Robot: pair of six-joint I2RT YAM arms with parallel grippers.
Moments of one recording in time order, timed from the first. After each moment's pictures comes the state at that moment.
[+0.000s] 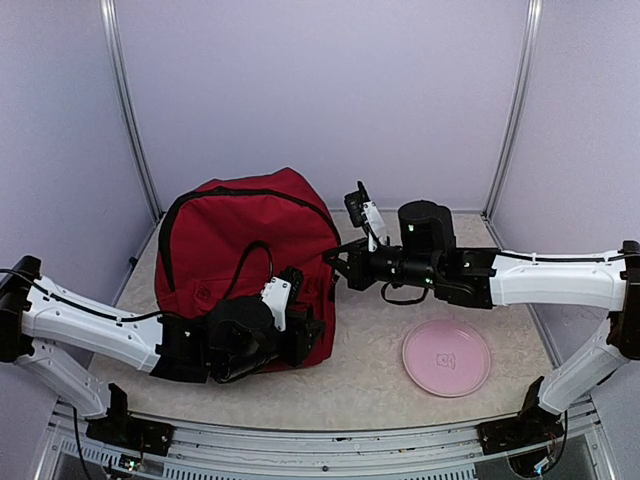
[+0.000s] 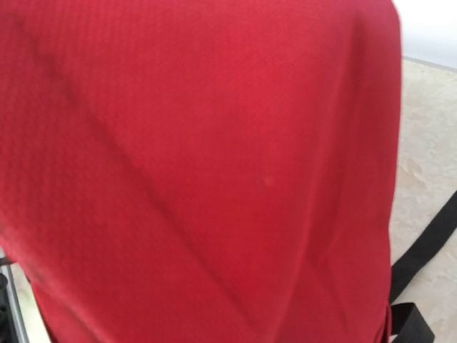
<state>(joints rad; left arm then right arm) -1.30 1.43 0.74 0.27 -0.49 -0.46 0.95 1.46 1.02 0.18 -0.07 0.33</state>
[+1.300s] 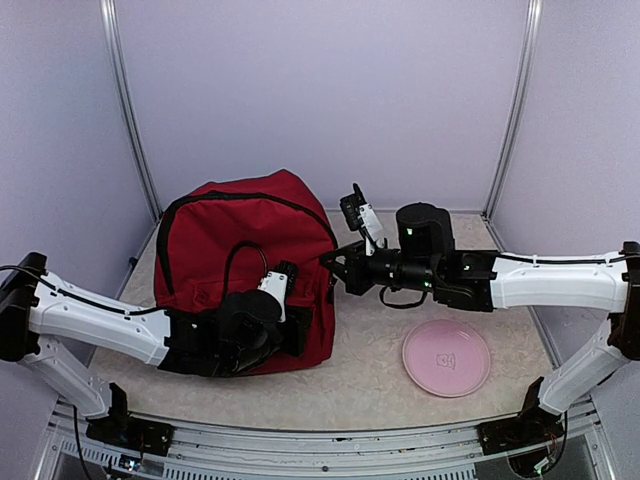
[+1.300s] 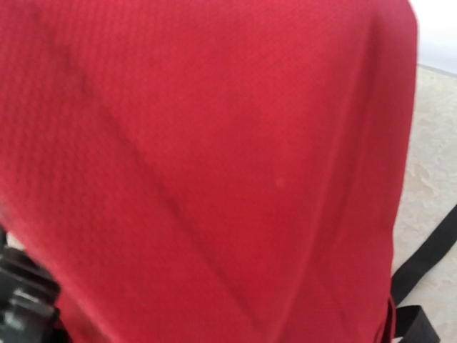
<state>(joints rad) -1.25 1.48 0.79 0.19 -0.54 -0.56 0.99 1.46 1.02 0.18 -0.06 0.30</state>
